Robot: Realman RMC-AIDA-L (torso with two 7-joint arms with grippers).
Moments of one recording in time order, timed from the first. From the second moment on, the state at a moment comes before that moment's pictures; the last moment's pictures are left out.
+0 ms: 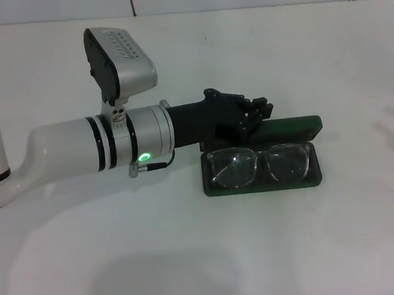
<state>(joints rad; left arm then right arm) -0.76 -2.10 1.72 0.29 0.93 1.01 -1.12 0.22 1.98 -0.37 -0.64 -1.37 -2.02 1.31</state>
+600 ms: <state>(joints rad) -0.75 -2.10 1.74 0.29 0.93 1.01 -1.15 0.22 1.98 -0.37 -0.62 -1.37 -2.01 1.30</state>
